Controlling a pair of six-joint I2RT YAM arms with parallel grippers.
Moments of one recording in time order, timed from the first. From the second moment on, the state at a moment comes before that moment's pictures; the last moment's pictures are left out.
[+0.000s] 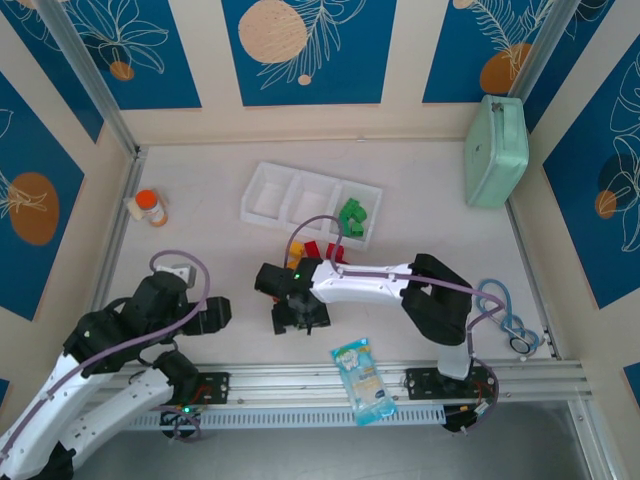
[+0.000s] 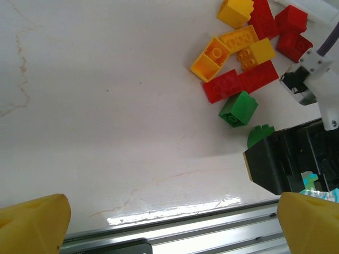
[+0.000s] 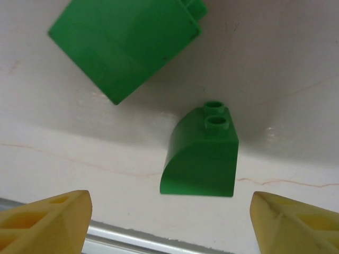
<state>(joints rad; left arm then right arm) -0.69 0.52 0.89 -1.30 -0.12 -0.69 1.18 1.91 1.37 -0.94 -0.06 0.97</state>
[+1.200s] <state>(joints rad) -0.69 0.69 0.88 -1.22 -0.17 -0.73 0.84 1.70 1.49 -1.06 -0.01 0.64</state>
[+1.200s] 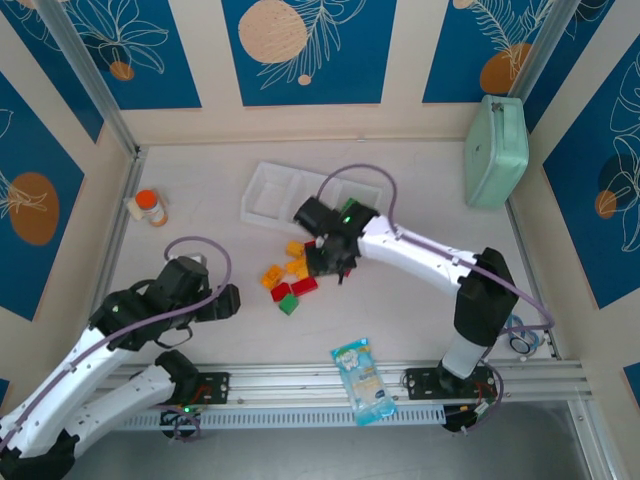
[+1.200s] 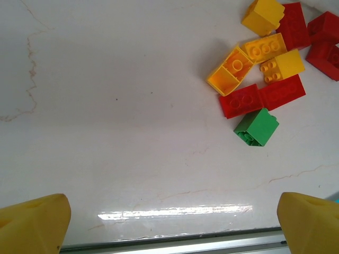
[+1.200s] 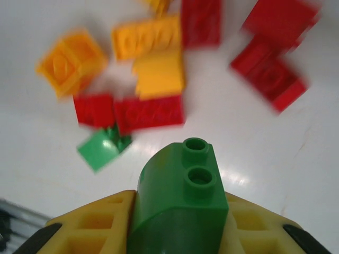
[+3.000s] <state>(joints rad) -0.76 1.12 0.81 -0.82 0.04 -0.73 0.43 1.88 1.92 -1.14 -0.16 0.40</state>
